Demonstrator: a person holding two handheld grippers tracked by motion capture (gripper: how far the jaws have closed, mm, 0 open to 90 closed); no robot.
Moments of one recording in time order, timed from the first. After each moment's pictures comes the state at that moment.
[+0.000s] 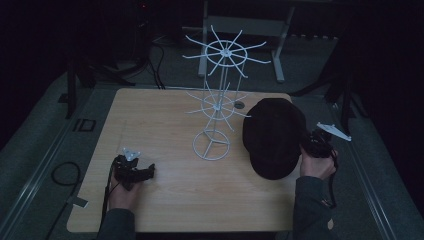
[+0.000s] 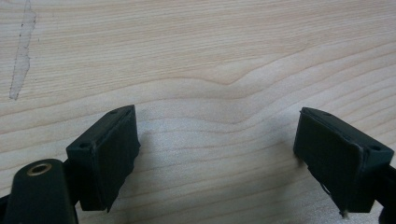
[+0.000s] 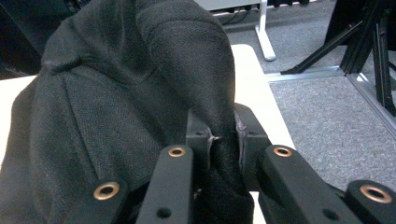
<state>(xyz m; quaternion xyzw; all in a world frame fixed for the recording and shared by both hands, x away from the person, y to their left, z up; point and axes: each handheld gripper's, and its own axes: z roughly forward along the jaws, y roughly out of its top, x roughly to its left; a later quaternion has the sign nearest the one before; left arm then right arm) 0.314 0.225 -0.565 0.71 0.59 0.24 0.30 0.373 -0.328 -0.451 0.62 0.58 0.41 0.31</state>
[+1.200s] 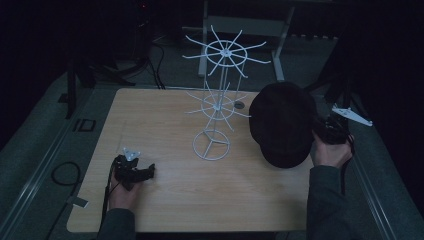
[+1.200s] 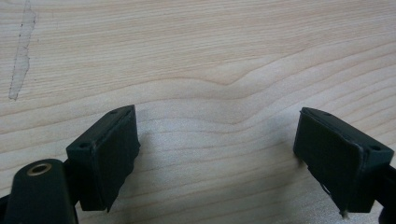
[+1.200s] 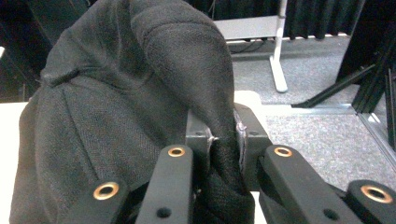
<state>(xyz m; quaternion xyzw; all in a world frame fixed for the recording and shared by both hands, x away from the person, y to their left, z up) 0.314 0.224 -0.566 0.71 0.59 0.24 0.30 0.382 -0.347 -0.392 0.57 0.60 0.45 0.33</state>
